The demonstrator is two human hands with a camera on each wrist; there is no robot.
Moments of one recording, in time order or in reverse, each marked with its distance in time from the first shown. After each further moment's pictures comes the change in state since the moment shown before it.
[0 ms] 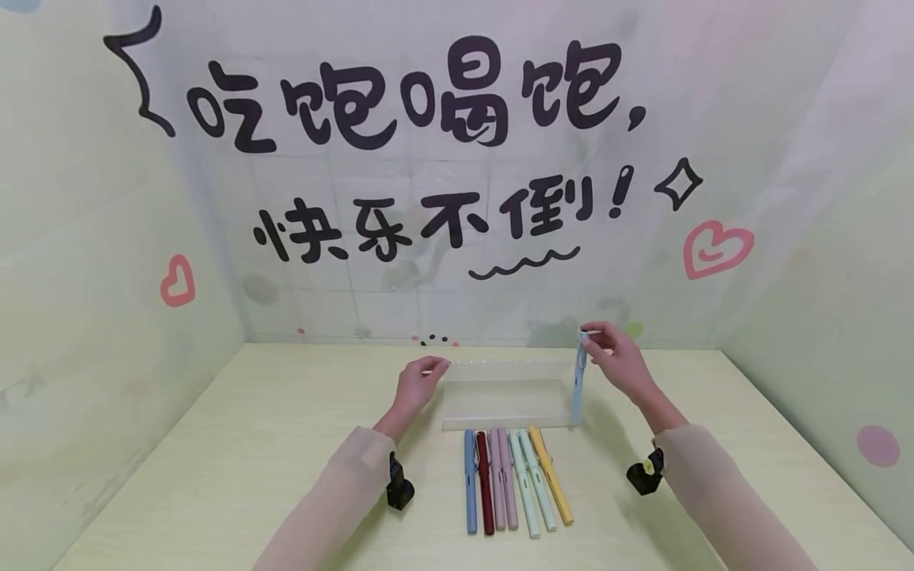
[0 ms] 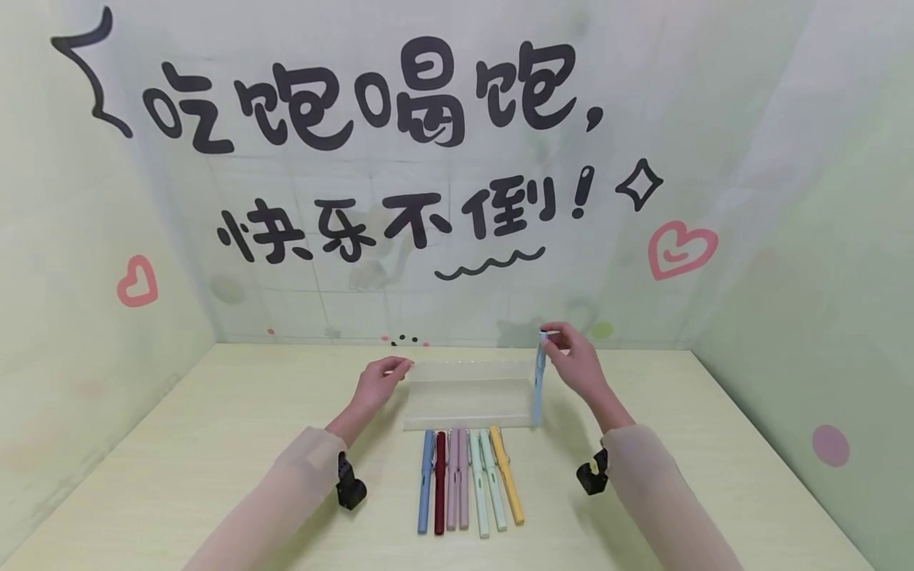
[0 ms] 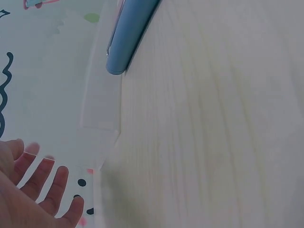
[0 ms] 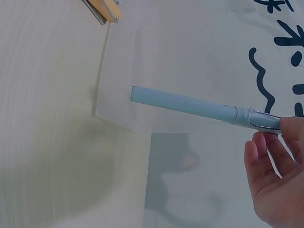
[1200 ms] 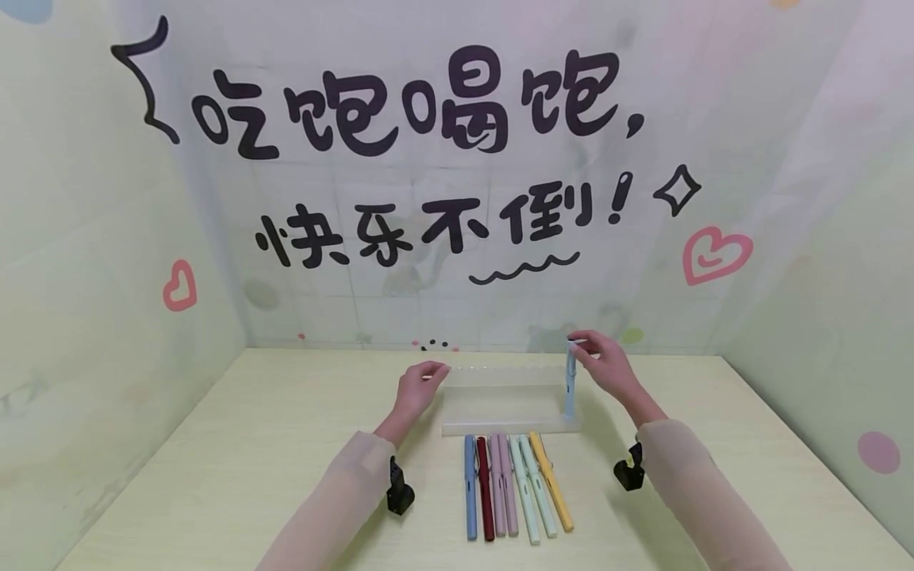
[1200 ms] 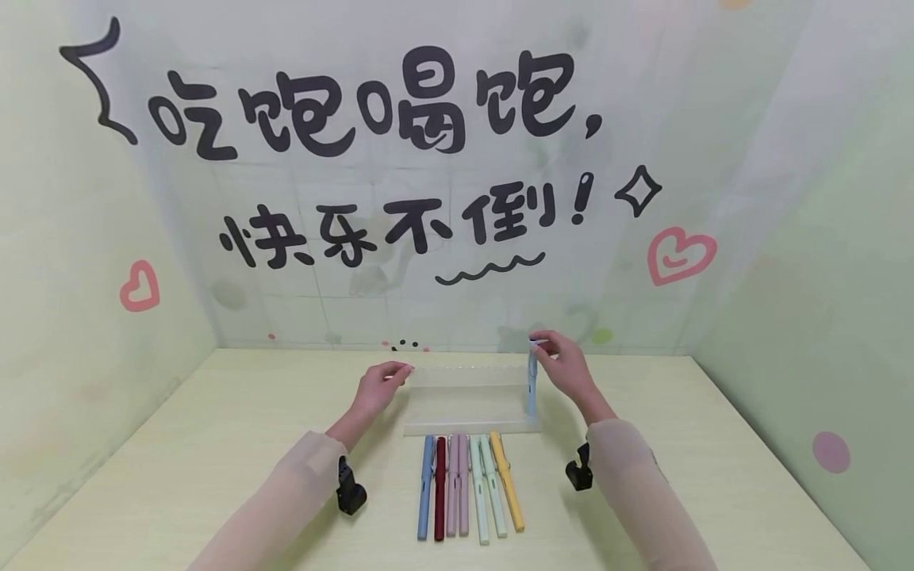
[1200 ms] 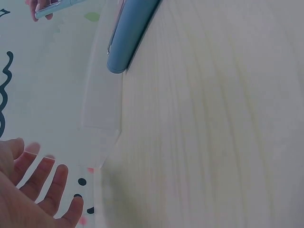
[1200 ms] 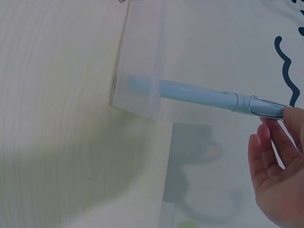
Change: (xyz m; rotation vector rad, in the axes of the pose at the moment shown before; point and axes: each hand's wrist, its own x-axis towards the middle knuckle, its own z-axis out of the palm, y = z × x) left_hand 0.002 -0.003 0.000 0.018 0.021 0.046; right_hand 0.013 0.015 0.014 -0.094 -0.025 -0.054
